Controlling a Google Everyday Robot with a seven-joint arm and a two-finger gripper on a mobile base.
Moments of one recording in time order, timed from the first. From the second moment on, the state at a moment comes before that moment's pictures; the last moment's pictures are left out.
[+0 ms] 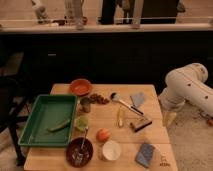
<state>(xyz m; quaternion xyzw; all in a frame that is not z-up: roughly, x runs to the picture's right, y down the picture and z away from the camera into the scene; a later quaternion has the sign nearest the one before) 0.286 0.111 0.683 -0.28 0.02 0.02 0.96</state>
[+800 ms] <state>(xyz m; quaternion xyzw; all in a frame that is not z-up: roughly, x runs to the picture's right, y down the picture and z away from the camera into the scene) 0.272 0.119 0.675 -0.28 -0.02 -0.03 0.96</state>
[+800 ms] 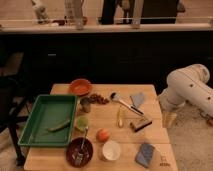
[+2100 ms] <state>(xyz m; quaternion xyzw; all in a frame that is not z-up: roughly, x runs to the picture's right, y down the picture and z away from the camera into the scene) 0.202 0.157 0.752 -0.28 -0.18 -0.29 0.90</state>
